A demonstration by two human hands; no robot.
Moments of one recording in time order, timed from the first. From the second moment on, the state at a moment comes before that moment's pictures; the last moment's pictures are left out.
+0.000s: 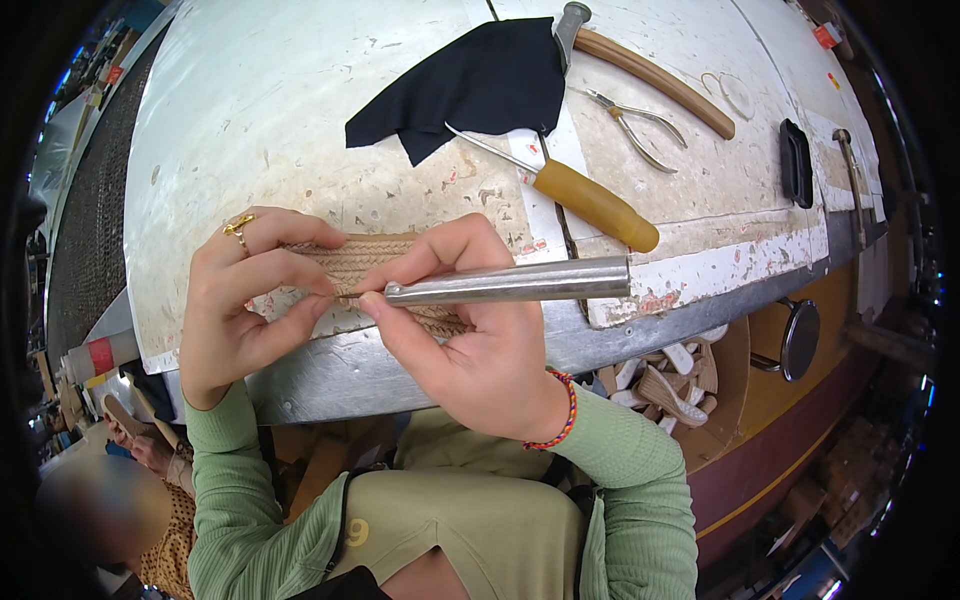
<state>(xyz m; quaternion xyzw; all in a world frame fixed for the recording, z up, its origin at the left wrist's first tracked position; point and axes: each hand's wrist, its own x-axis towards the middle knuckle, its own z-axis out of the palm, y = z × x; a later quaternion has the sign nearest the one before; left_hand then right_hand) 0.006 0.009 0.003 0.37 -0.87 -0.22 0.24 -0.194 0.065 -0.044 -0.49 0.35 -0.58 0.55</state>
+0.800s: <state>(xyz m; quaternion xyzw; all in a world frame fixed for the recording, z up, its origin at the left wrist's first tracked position) 0.005 0.012 0.007 0.39 -0.86 -0.23 0.21 -0.204 0.051 -0.036 -0.48 0.38 -0.53 0.59</state>
